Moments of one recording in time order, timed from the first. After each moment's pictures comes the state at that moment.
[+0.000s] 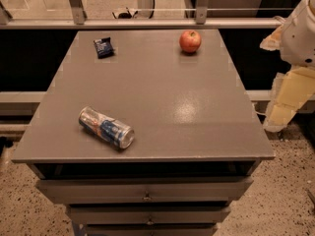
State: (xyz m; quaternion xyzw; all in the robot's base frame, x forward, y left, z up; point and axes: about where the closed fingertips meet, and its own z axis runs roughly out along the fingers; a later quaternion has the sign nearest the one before) arm 0.438 -0.217 0.976 -0.60 0.78 -0.03 0.16
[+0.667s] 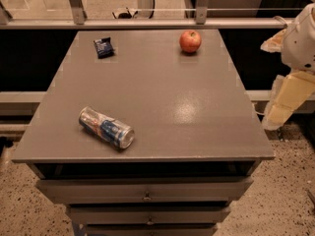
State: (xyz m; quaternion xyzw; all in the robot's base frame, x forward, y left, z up) arm 0.453 -0.227 0.963 -0.60 0.78 -0.03 0.19
